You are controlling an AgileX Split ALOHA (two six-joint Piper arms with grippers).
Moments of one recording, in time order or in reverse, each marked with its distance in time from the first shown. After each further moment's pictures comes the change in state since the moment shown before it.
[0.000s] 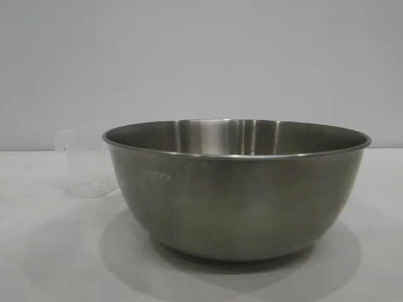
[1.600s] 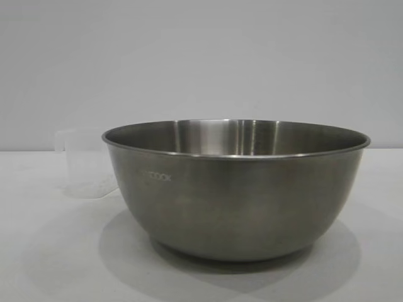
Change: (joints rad) left arm -0.002 -0.636 -0.156 -0.184 1.054 0.144; right arm 0.000 -0.027 0.000 0.006 0.000 -0.006
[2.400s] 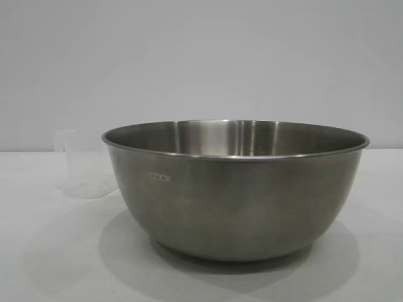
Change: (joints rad) left arm 0.030 0.000 0.000 -0.001 0.000 0.002; right arm -0.022 0.000 0.000 0.006 0.002 -0.002
